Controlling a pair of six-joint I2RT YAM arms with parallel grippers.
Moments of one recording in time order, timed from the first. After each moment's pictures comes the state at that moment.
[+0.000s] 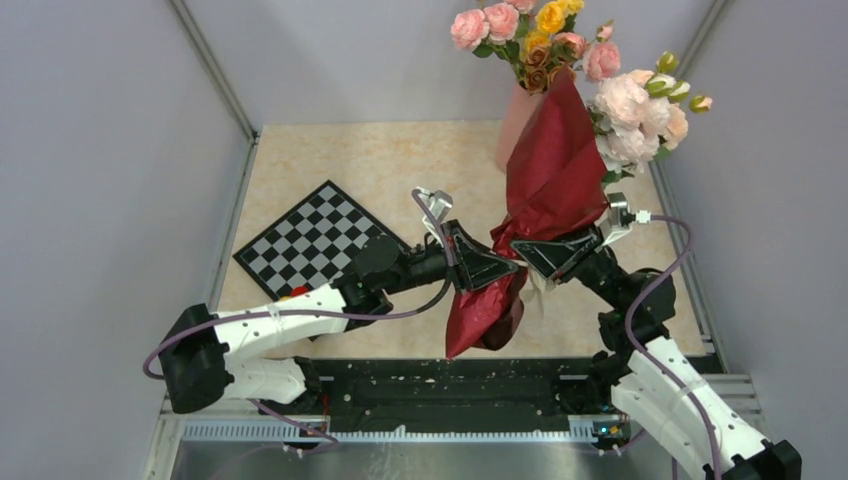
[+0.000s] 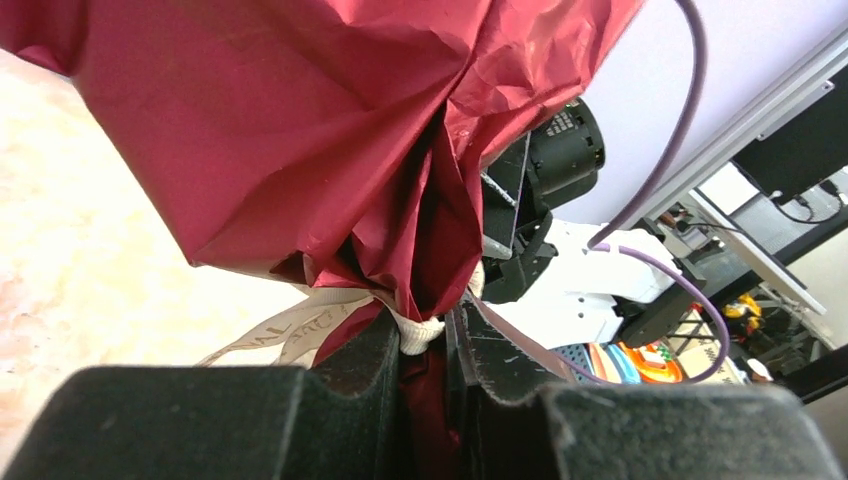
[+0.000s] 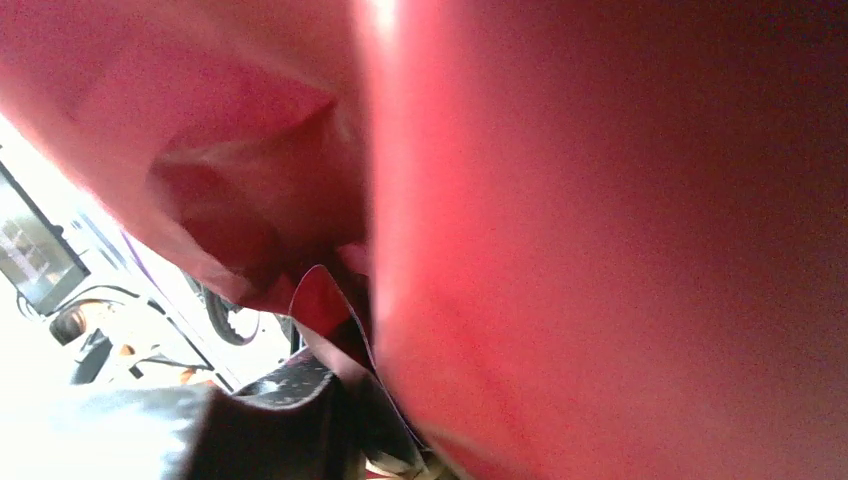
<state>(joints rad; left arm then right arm) -1.04 1.24 0.80 0.71 0.33 -0.75 0.42 0.60 0.38 0.81 -0.56 0.96</state>
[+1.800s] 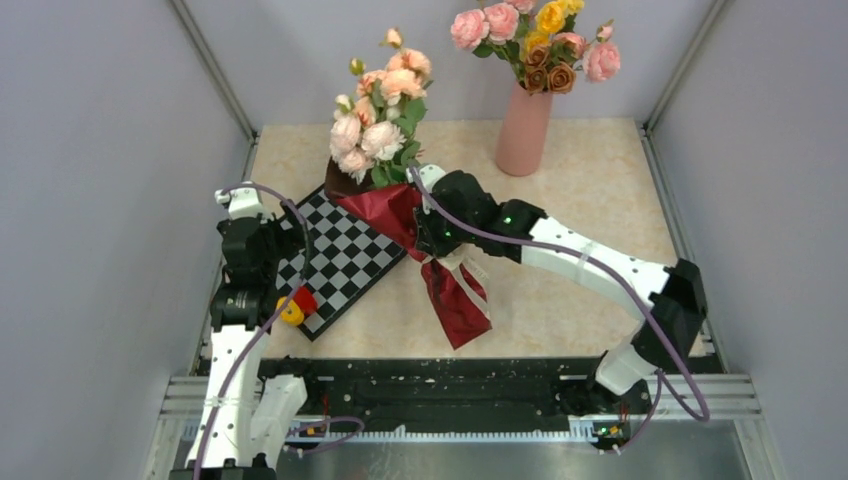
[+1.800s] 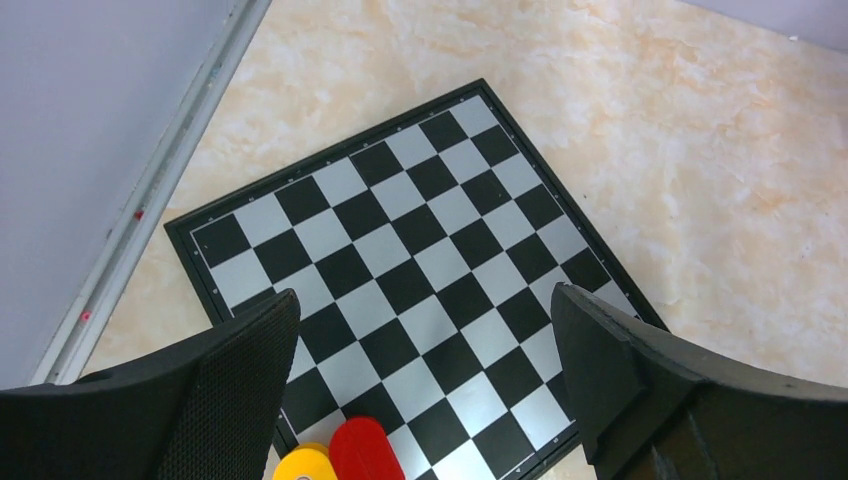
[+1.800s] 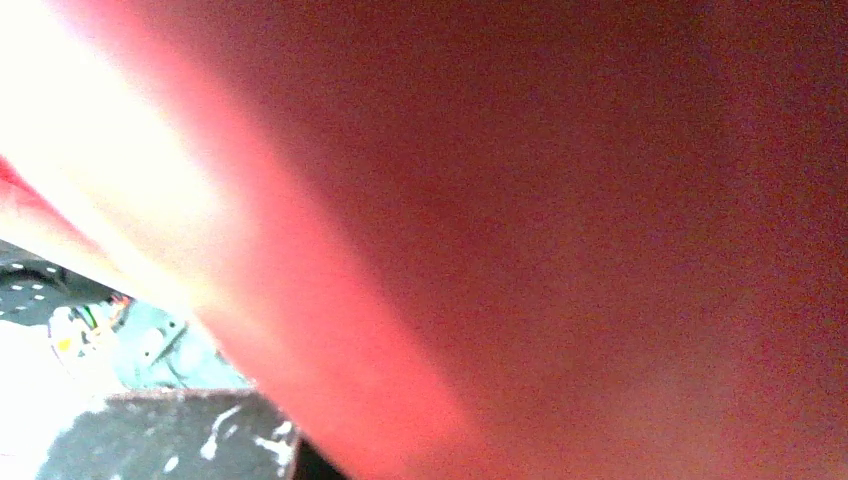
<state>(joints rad) 0.04 0.72 0.77 -0.39 -0.12 -0.23 0.95 1.52 1.43 -0.53 -0.01 0.24</state>
